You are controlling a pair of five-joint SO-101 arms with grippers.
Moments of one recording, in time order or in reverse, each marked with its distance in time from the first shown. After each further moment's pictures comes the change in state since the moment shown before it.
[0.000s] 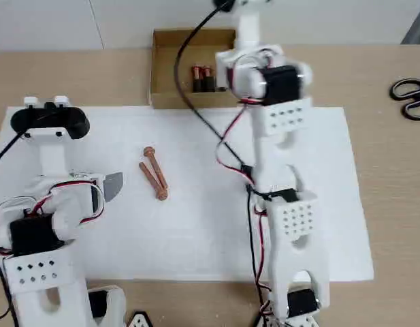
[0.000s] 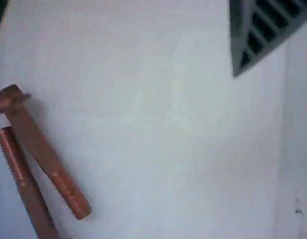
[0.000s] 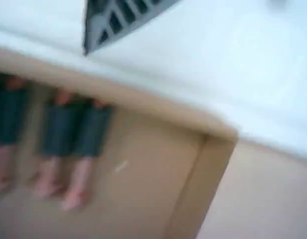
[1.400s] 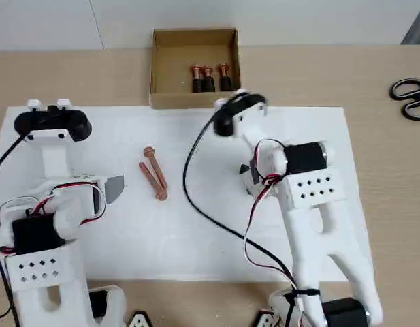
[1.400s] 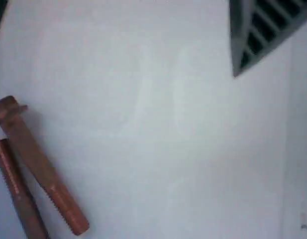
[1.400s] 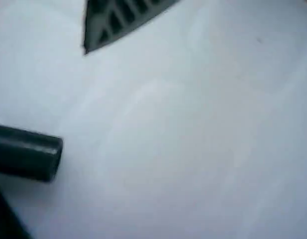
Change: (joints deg) left arm 0.0 0.1 1.8 0.0 0.0; right arm -0.2 -65.9 113.4 -12.4 27.5
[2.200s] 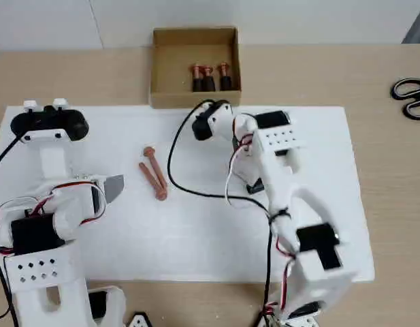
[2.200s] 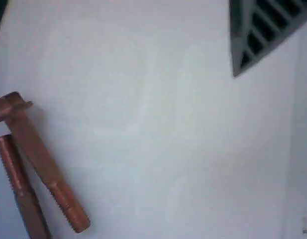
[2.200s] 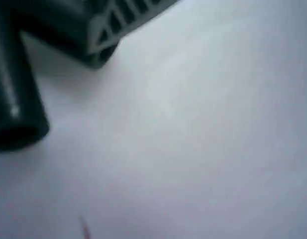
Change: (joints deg) left arm 0.0 0.0 0.2 0.0 1.9; right arm -0.5 34.8 -16.0 -8.2 14.9
